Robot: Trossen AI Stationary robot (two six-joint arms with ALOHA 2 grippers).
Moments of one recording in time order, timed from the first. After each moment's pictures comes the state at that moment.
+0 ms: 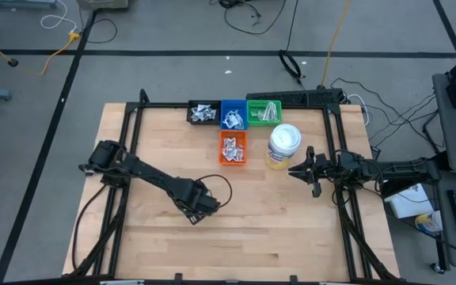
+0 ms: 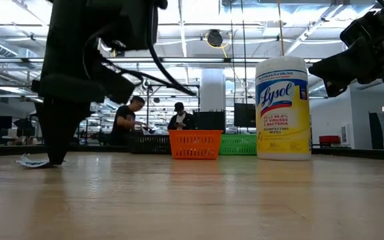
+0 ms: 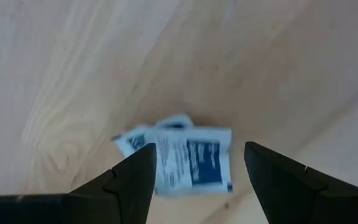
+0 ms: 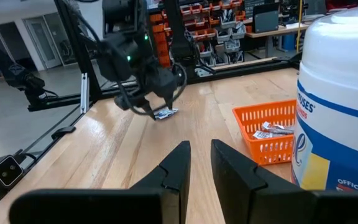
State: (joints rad) left arm -0.31 1.87 1.20 -1.05 0.00 -0.95; right arm 0.01 0.16 0.01 0.08 -0.03 0.19
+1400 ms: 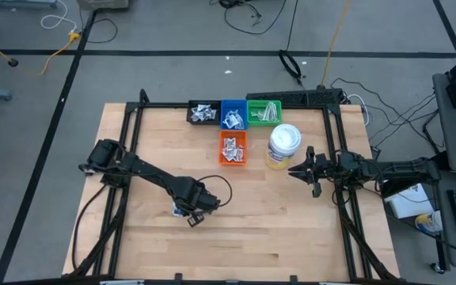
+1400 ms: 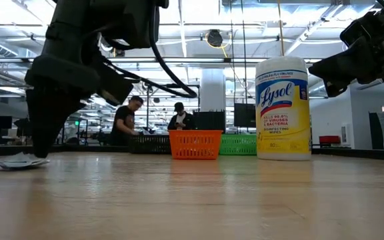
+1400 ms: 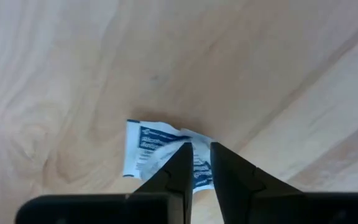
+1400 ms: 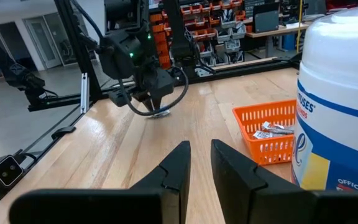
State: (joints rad) left arm -0.30 1.87 1.20 -1.04 0.14 -0.92; right arm 0.01 0.16 0.01 0.08 -0.03 0.19
